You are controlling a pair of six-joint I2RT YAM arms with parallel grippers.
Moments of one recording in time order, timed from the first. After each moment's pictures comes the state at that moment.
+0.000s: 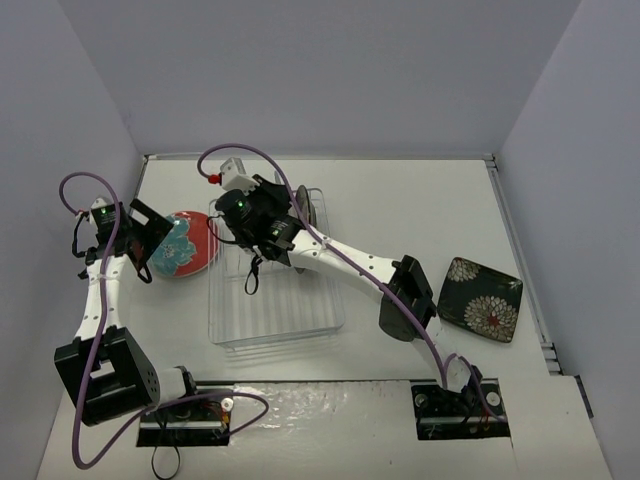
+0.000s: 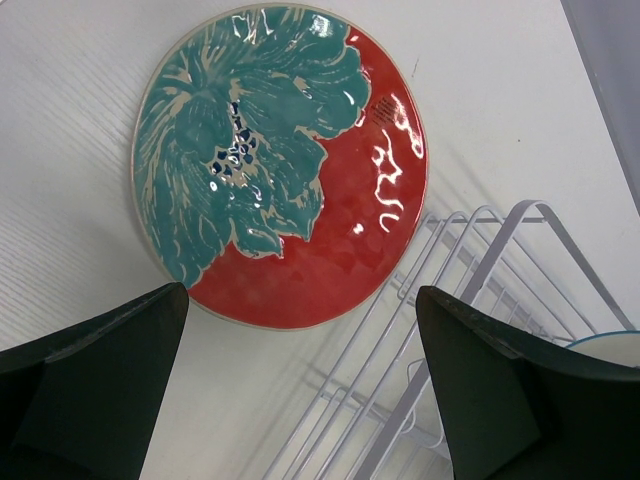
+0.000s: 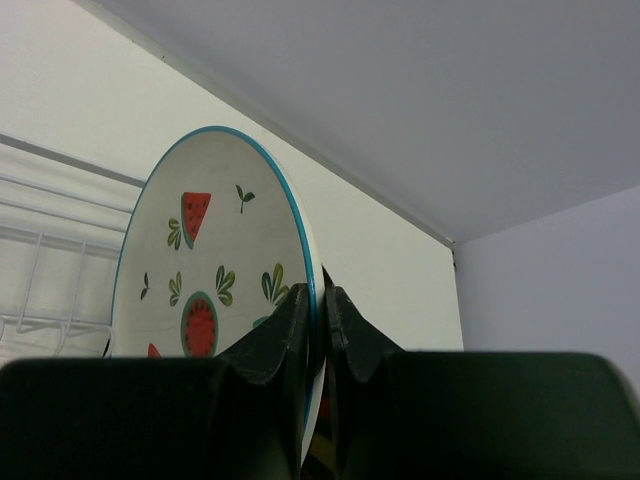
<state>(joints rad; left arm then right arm) 0.33 1.27 0.97 -0.43 0.06 -0.66 1.05 2.22 2.12 -0.33 1.14 -0.37</state>
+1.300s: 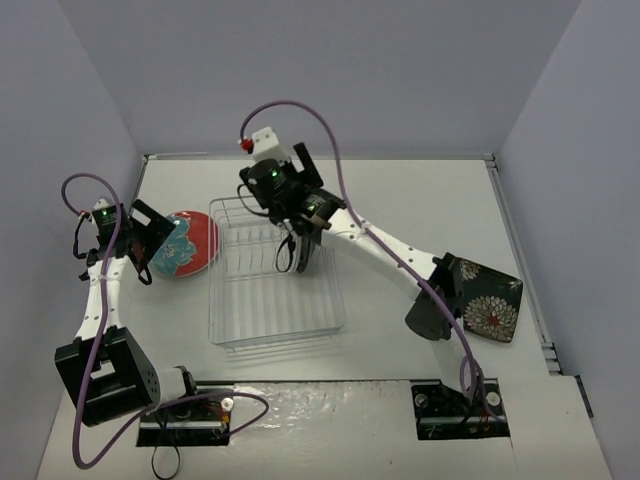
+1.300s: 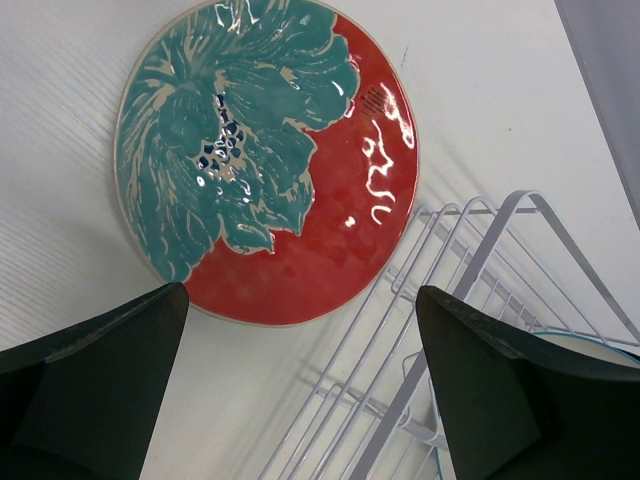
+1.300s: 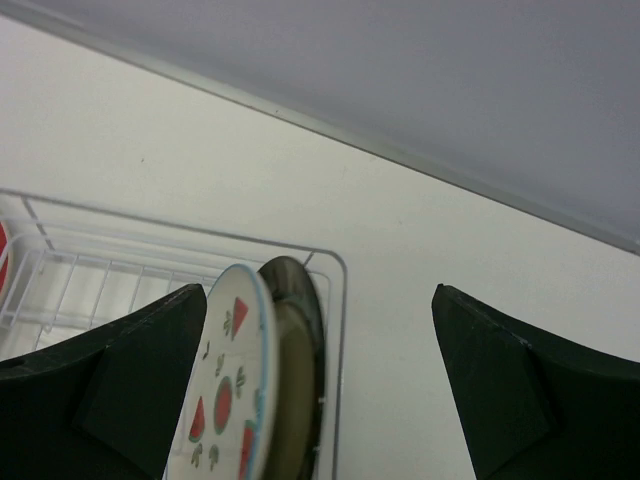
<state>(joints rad) 0.33 1.27 0.95 -0.40 0.09 -0.66 0.94 2.04 2.07 -0.47 0.78 -0.02</state>
